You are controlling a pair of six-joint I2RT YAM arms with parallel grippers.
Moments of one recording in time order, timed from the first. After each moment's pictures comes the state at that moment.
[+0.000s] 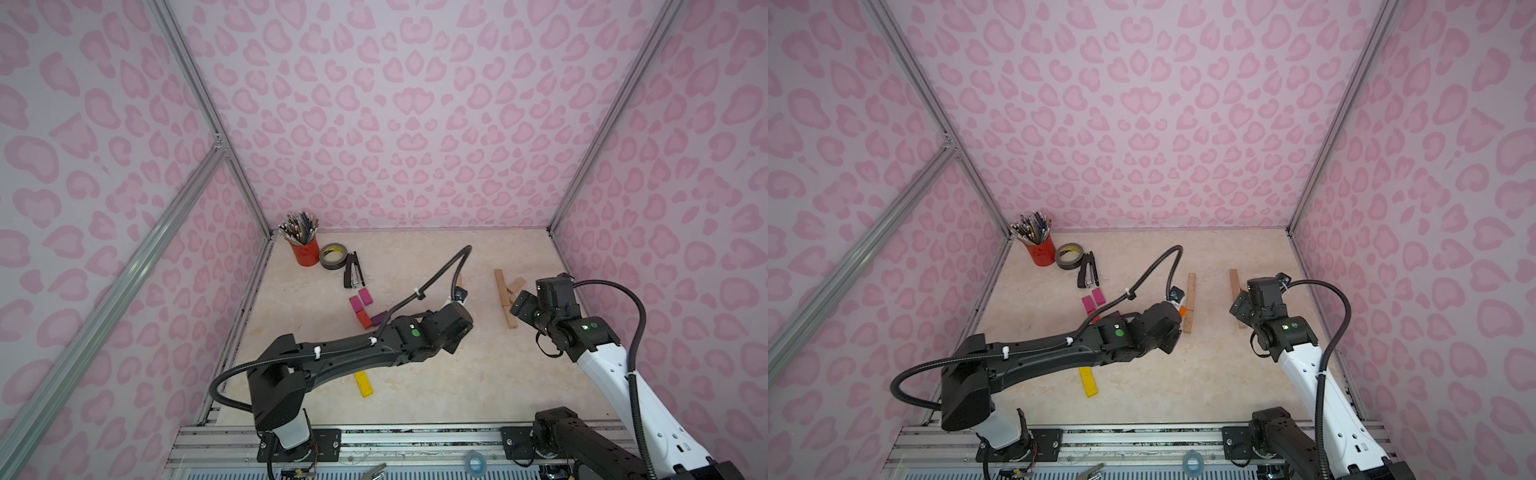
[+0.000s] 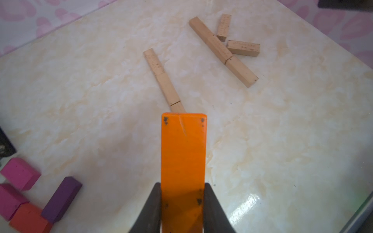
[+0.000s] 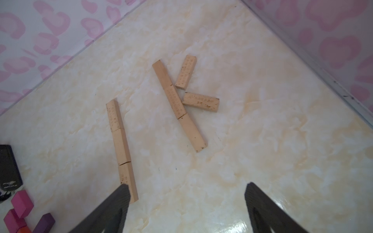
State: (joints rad) left arm -1.20 1.75 1.35 -0.45 -0.37 -0.33; right arm 0.19 0.93 0.87 -0.78 0.26 0.67
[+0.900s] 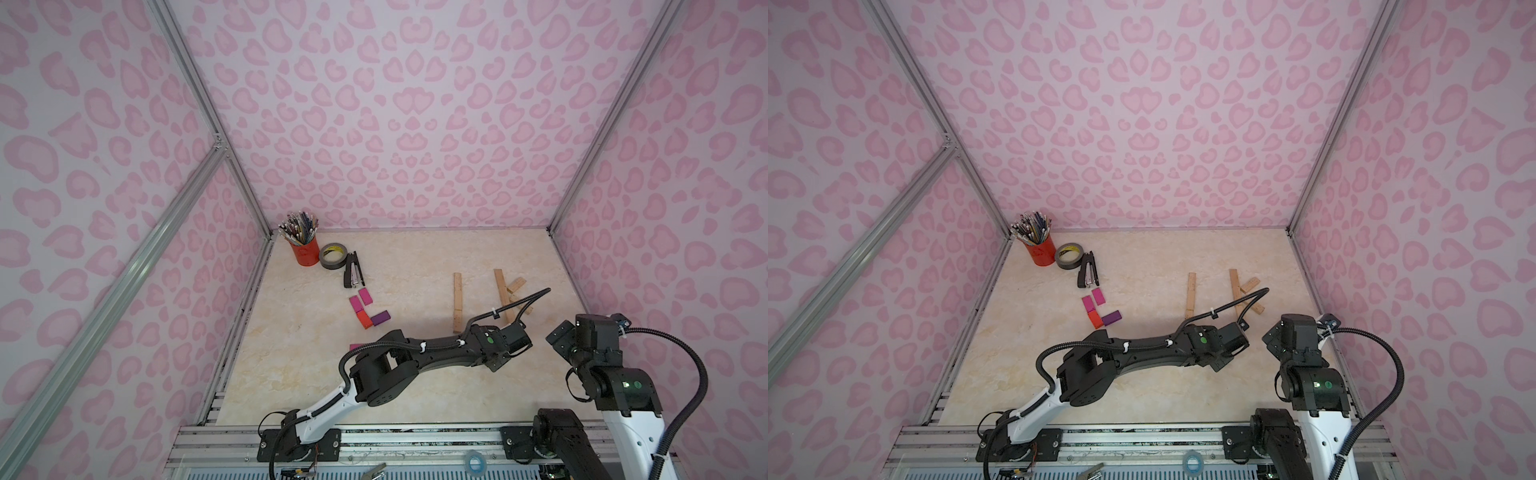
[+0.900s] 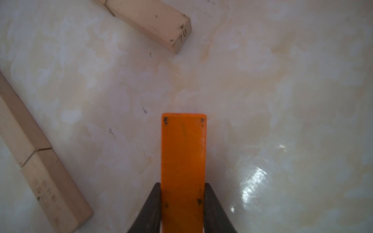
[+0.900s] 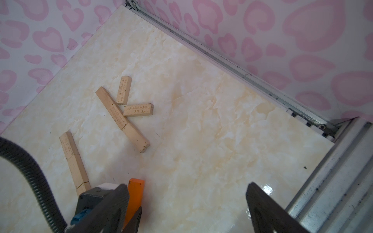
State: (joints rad) left arm -1.27 2.41 1.98 -0.65 -0.27 -0.16; right arm 0.03 0.58 0.80 -1.05 0.36 0.73
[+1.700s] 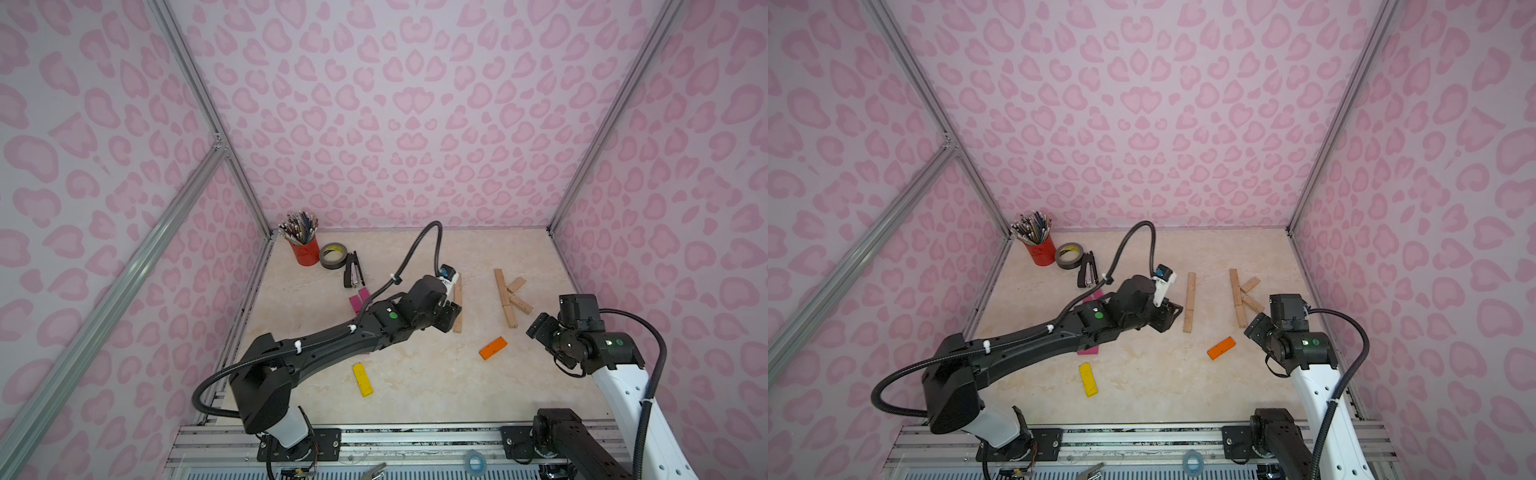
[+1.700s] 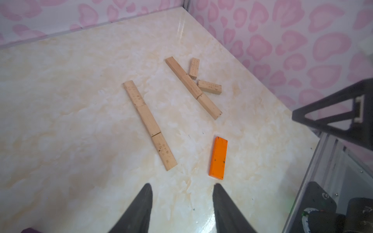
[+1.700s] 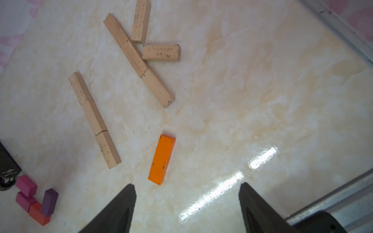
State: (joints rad) left arm -0.95 1.51 1.14 -0.19 0.00 -0.34; right arm 0.08 0.86 0.87 -1.06 0.05 0.73
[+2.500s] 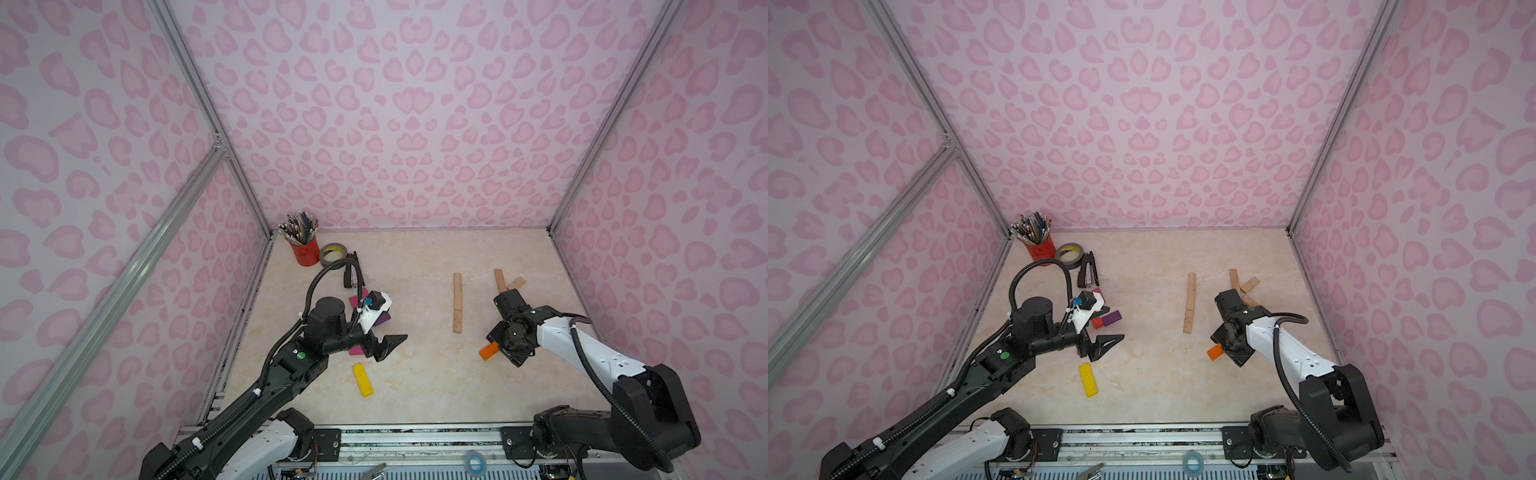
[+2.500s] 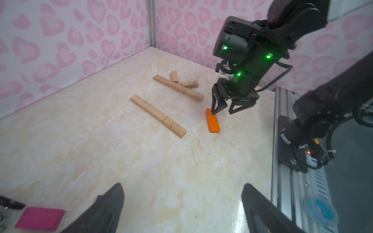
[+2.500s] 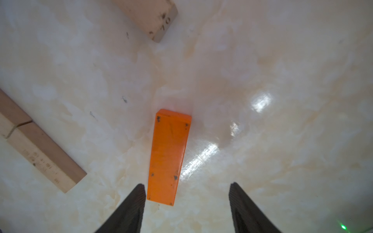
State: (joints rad) left arm -0.62 0.90 0.63 -0.12 0.56 0.16; right arm 0.37 1.33 0.75 -0.80 0.06 1.15
